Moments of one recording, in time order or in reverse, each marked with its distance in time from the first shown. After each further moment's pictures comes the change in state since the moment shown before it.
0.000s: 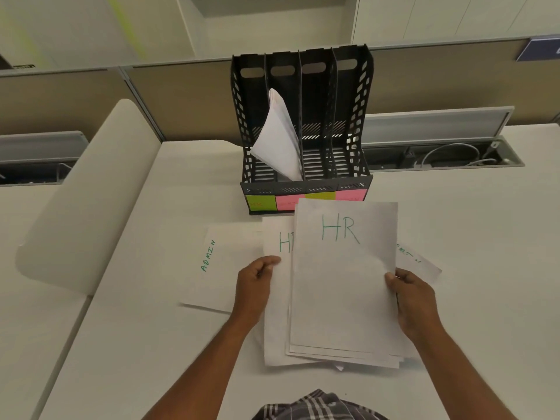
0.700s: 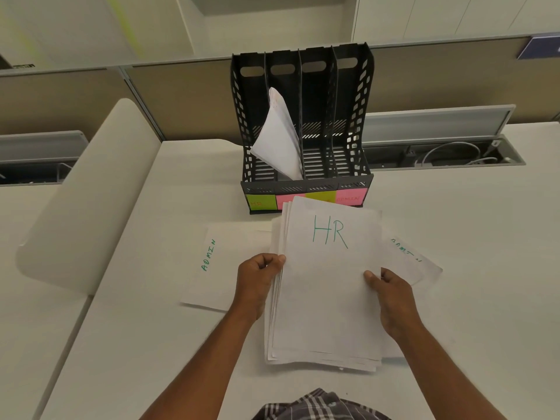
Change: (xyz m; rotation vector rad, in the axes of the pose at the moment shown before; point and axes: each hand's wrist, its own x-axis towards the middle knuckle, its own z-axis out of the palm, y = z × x) left_hand 0.009 0.014 0.005 -0.226 -0.022 -0.159; right_hand -0.011 0.008 0.029 -0.045 -0.117 -0.016
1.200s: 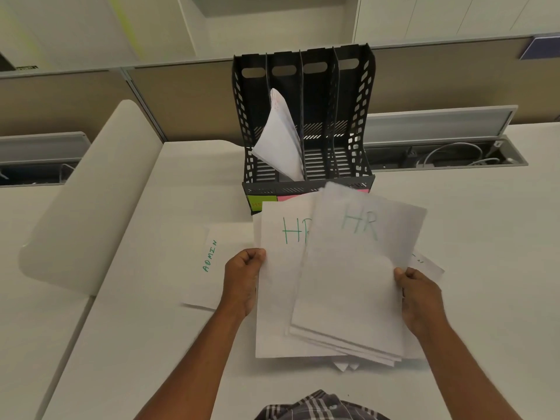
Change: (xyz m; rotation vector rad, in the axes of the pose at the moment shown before) left_hand 0.008 0.009 -0.020 -0.166 0.082 -0.064; right_hand 0.024 -0.007 -0.036 0.084 0.163 0.063
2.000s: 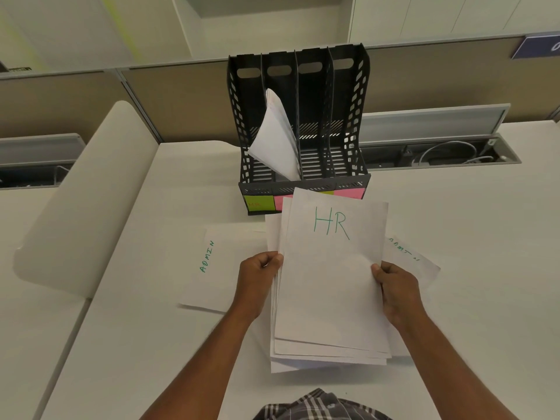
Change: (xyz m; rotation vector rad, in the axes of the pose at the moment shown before) left_hand -0.011 -0.006 0.021 0.277 -0.081 0.096; right_hand -0.007 0.004 0.029 0.025 -0.089 0.016
